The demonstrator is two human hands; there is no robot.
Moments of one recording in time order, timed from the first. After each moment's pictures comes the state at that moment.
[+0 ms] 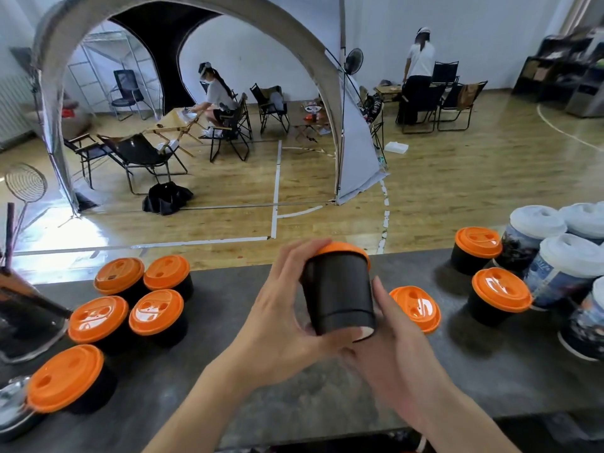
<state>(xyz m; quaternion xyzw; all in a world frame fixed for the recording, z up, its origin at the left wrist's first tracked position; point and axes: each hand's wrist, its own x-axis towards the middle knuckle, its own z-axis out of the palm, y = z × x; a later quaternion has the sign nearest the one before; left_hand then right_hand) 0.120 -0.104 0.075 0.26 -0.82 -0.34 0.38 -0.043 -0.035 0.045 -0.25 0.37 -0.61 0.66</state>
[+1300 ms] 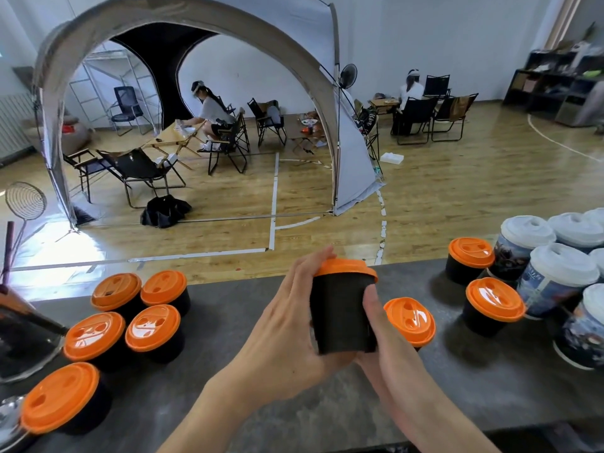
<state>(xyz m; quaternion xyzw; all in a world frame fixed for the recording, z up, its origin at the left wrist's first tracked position) 0.110 -0.101 0.077 0.26 -0.87 -0.25 0.33 -0.038 -0.031 0.057 -0.31 0.47 -0.59 0.58</state>
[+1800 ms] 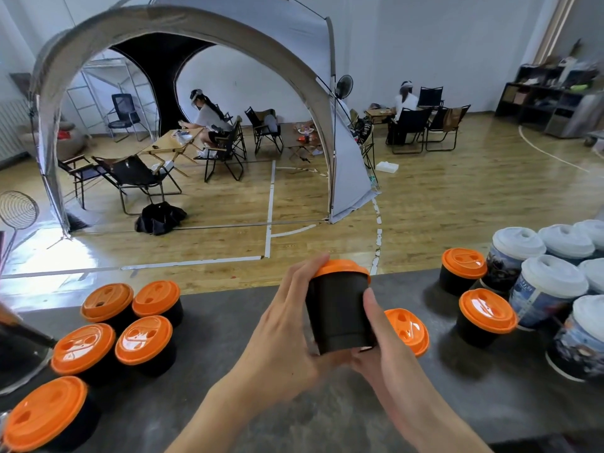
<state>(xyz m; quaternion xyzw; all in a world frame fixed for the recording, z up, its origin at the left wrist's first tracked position) 0.100 -0.109 0.072 0.28 -0.86 -0.24 0.36 -0.048 -0.037 0.064 -0.30 0.46 -0.59 0.59</state>
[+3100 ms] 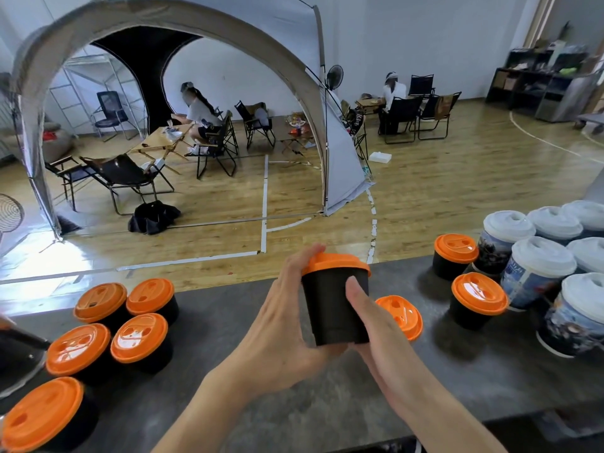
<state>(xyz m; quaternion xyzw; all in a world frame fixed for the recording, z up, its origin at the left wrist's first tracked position) 0.098 -0.114 0.070 0.24 -0.86 -0.28 0.35 -0.049 -0.036 0.068 -0.34 0.49 -0.60 0.53</state>
